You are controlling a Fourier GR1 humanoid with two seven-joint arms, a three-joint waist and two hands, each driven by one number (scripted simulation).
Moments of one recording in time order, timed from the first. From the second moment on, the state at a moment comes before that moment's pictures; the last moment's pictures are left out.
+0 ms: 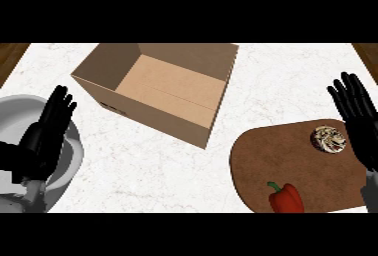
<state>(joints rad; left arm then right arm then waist) -0.09 0.52 -0.22 -1.64 0.39 0.37 0.05 -0.13 -0.46 -0.01 -1.53 -0.36 0.06 -0.21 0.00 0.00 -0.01</state>
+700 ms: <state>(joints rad) -0.06 0.56 -0.27 -1.58 0.22 0.40 0.02 -0.17 -0.41 -0.30 -1.38 -0.09 -0.70 -0.10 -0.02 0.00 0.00</state>
